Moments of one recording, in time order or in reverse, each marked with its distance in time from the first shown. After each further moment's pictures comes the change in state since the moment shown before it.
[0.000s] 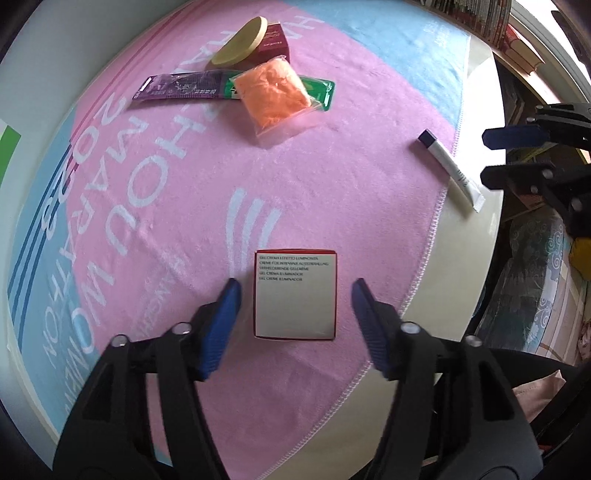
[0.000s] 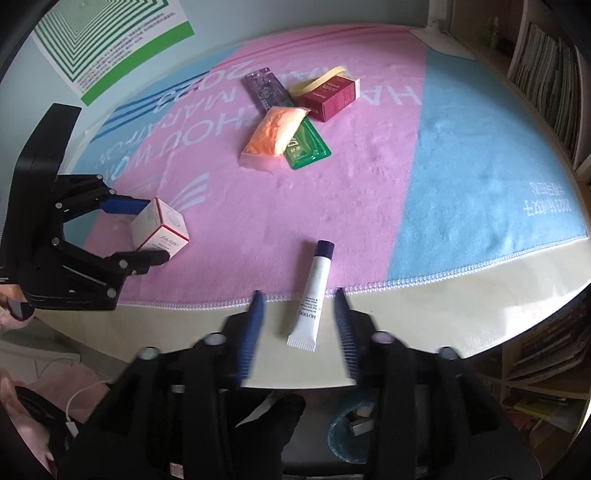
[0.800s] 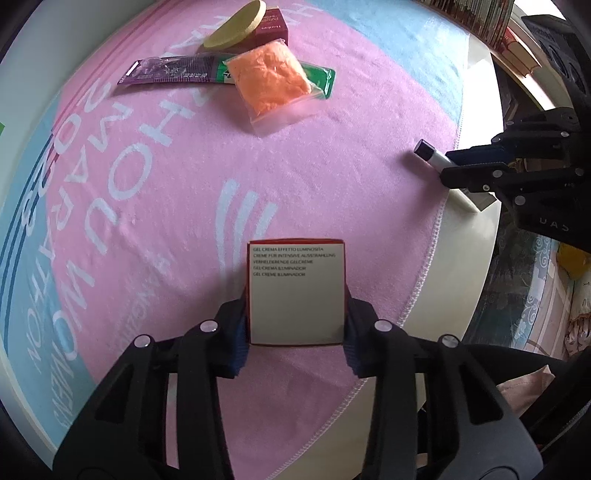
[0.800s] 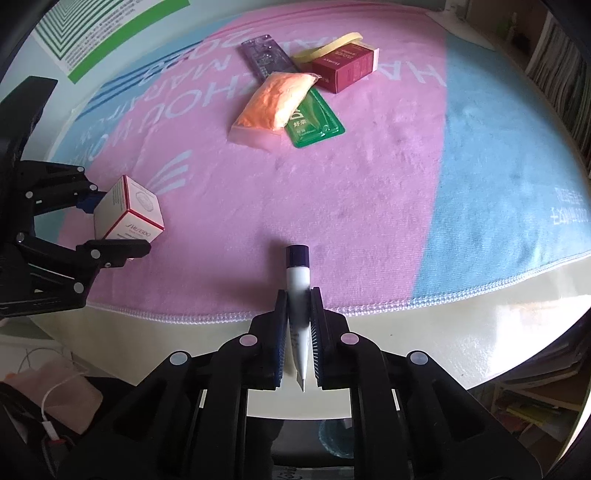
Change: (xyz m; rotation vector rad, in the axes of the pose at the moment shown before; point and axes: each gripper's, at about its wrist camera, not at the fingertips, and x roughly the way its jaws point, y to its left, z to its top) left arm 0.010 0.011 0.007 -0.003 0.027 -0.070; right arm 0.041 0.008 0.010 -0.043 0.082 -0.044
